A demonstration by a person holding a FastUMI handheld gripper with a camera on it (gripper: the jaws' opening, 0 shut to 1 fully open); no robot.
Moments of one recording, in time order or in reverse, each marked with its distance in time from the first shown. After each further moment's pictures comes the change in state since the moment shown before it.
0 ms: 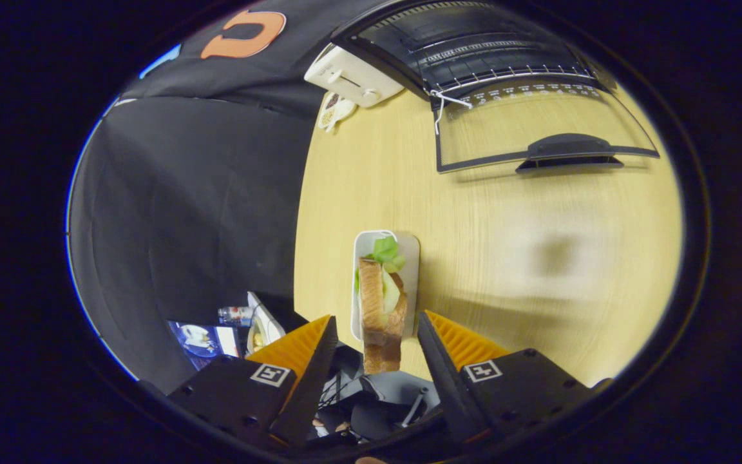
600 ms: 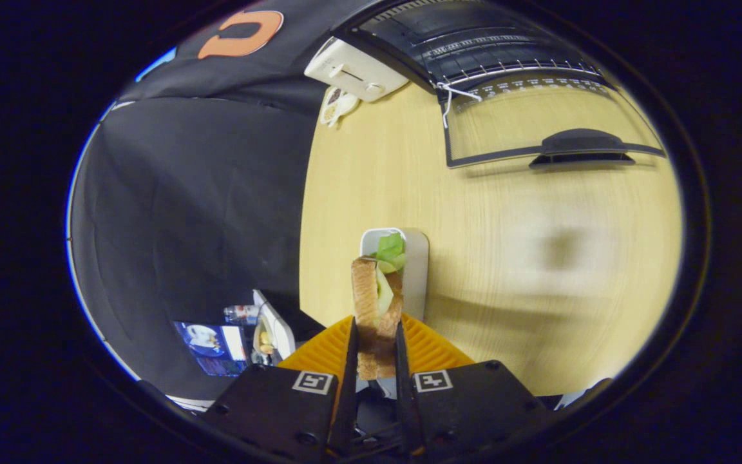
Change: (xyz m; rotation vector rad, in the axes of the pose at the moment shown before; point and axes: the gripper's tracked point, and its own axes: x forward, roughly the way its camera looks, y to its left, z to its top) arm -0.008 0.017 0.003 0.011 0.025 0.055
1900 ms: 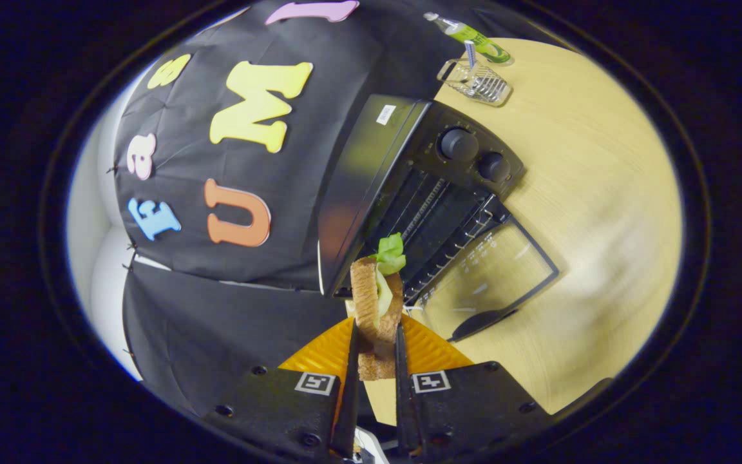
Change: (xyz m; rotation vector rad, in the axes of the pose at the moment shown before) arm -0.178 -0.074 0.185 0.402 -0.712 0.198
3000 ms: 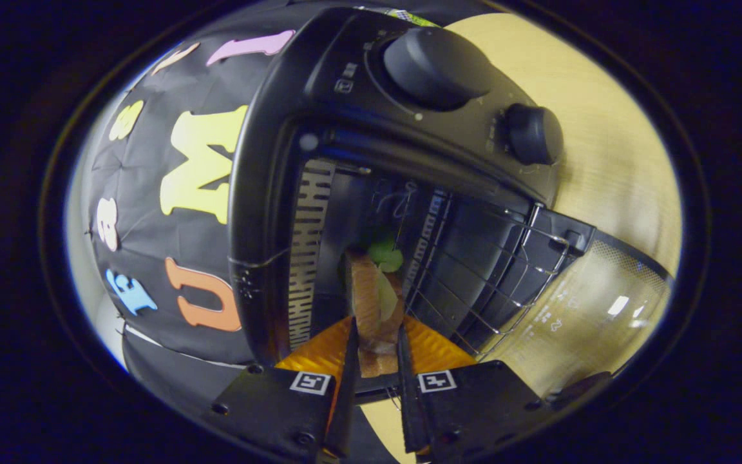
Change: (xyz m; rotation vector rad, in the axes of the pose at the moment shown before) arm 0.155 -0.031 0.064 0.145 -0.299 -0.038
